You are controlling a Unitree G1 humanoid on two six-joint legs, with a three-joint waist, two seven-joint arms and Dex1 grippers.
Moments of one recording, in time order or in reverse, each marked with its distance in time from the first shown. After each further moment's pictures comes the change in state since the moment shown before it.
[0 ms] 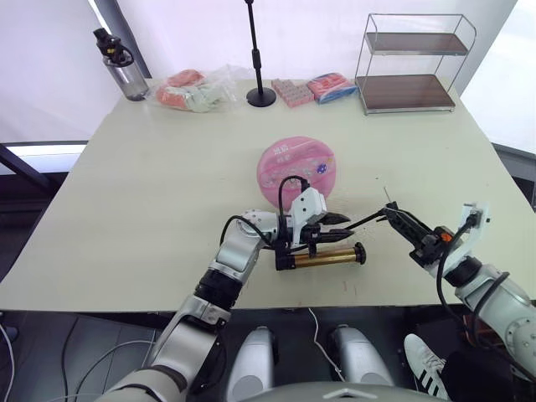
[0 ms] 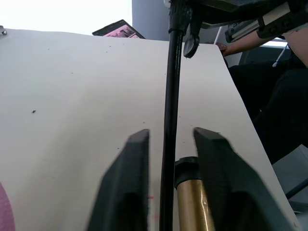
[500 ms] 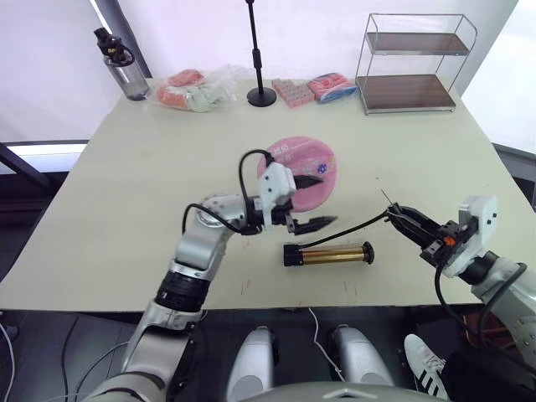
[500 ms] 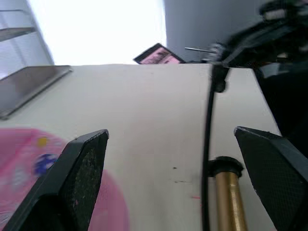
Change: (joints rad) left arm 0.025 0.169 0.173 -0.295 -0.101 0.136 0.070; right arm 0.021 -0.170 0.067 -0.034 -0.426 -0.211 0.280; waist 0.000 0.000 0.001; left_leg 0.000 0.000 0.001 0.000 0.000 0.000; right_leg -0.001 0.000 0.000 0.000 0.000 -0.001
